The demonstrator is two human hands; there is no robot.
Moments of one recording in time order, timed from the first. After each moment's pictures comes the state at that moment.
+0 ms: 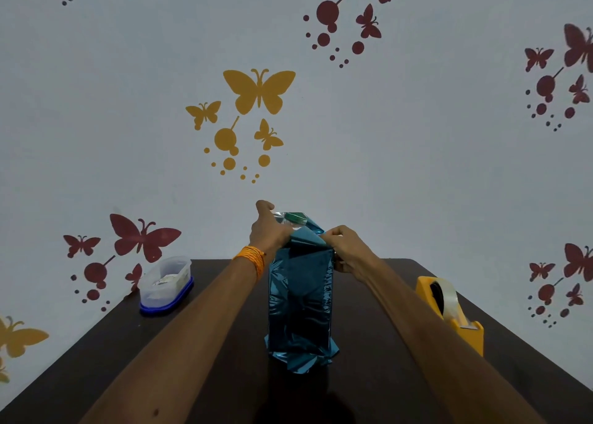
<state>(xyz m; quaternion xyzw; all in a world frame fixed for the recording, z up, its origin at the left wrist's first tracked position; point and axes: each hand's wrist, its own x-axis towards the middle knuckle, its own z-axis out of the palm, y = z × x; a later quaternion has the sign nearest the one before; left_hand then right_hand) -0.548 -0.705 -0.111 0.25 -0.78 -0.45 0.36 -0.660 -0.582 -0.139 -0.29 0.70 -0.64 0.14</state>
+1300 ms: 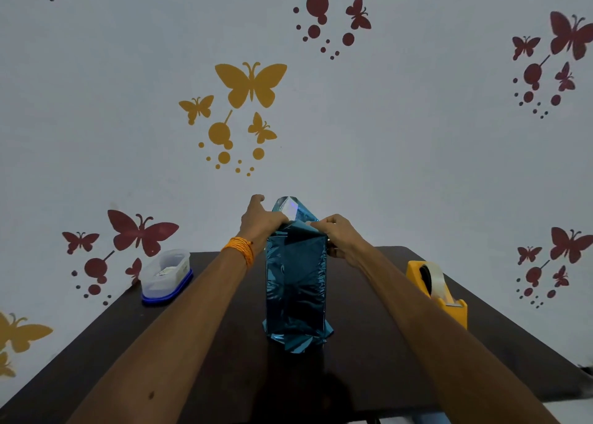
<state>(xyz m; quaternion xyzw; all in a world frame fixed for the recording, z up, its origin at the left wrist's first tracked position) -0.543 -0.709 -0.108 0.27 -0.75 -0.49 0.34 -0.665 -0.579 -0.143 -0.29 0.70 -0.63 0.15</state>
